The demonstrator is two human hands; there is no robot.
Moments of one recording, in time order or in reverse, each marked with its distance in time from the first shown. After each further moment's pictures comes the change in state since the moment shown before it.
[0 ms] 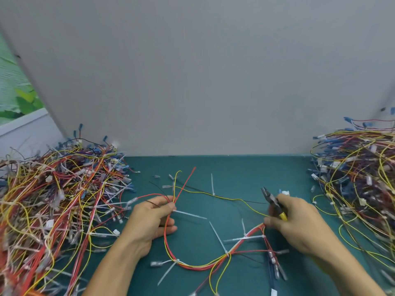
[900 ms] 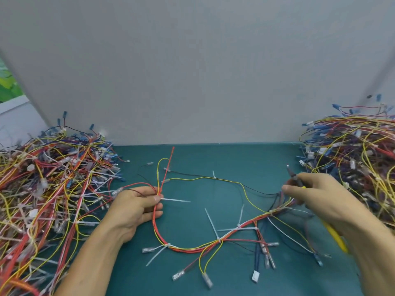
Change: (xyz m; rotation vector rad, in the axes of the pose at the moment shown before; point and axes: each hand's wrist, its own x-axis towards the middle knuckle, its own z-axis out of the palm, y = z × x) left_hand 0.001 0.004 -0.010 0.017 -0.013 -0.038; right_hand -0.002 0.016 -0.052 0.256 -0.018 0.135
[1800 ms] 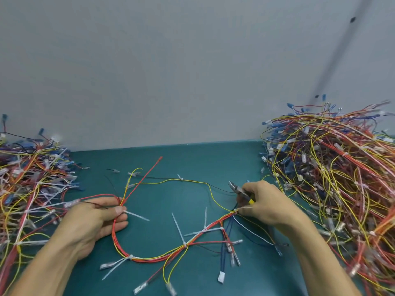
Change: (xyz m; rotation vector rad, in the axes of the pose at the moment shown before) left_hand -0.002 -0.001 0.003 0.020 0.052 -0.030; right_hand 0.011 0.027 0.021 -0.325 -0.147 -0.089
